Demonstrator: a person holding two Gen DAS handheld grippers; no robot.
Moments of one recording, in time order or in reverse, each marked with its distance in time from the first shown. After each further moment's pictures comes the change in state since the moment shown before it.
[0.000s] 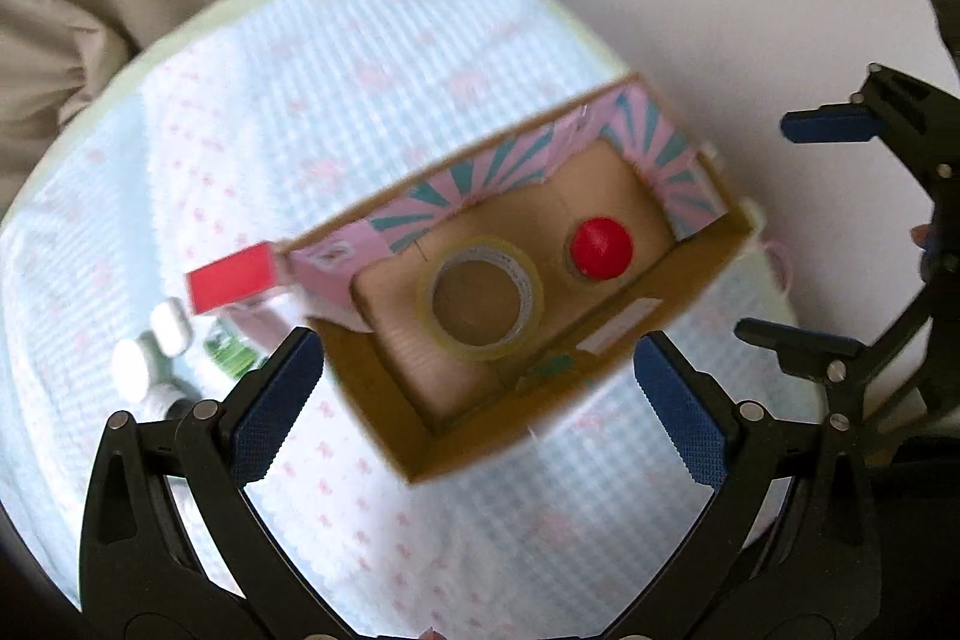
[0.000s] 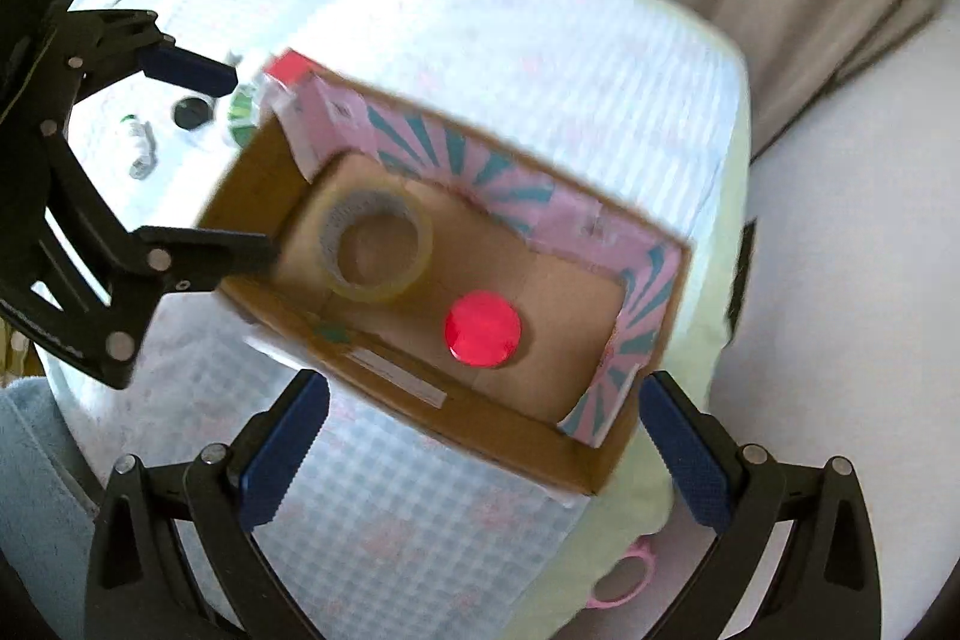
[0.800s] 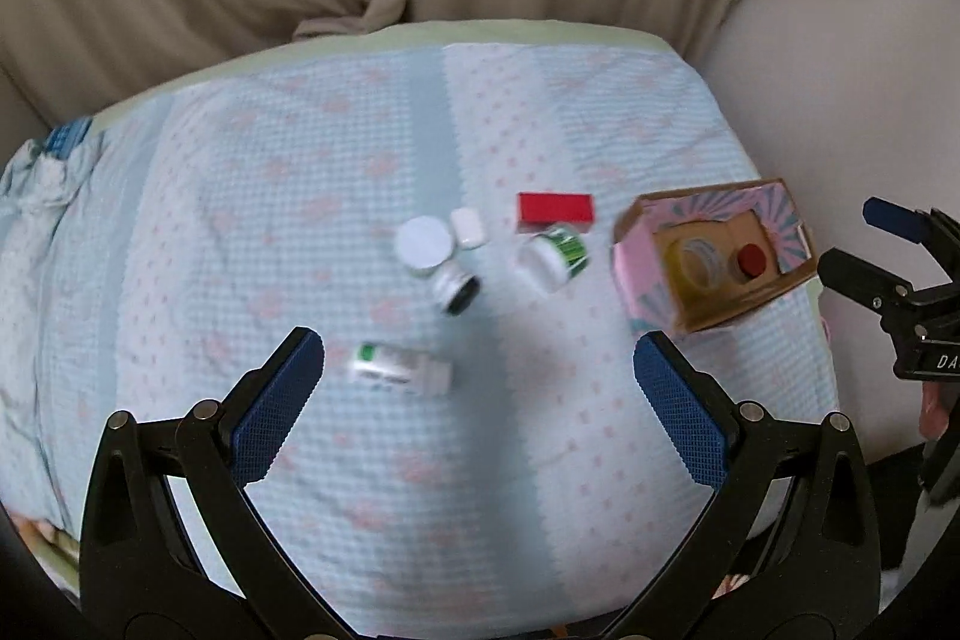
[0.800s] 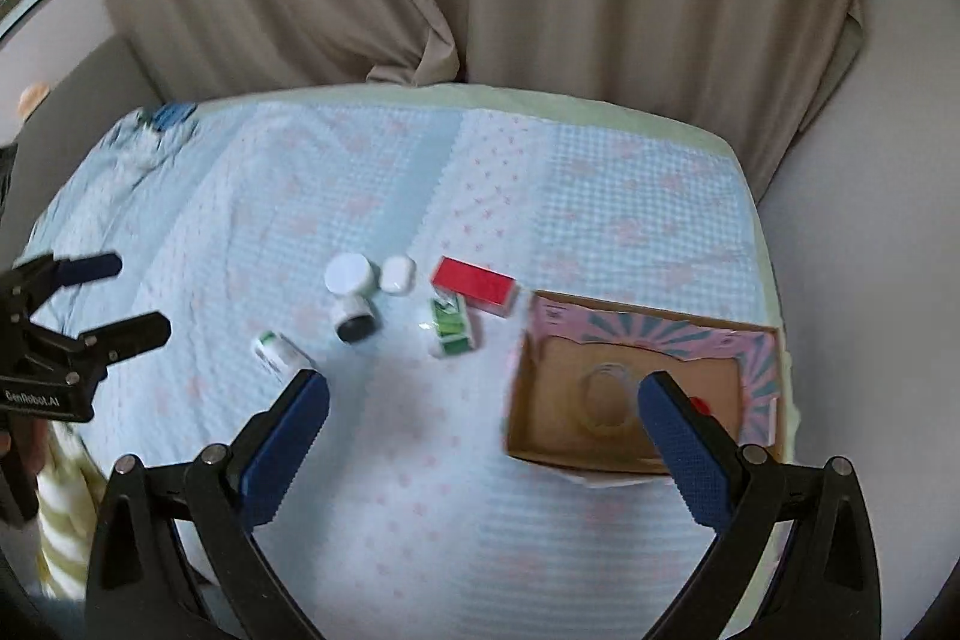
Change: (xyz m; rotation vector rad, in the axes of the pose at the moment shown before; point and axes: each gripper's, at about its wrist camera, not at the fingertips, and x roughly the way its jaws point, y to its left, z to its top) left arm -0.184 0.249 -0.184 -0.320 -0.171 0.139; right arm -0.124 0.202 0.099 0.336 -0.270 -0.009
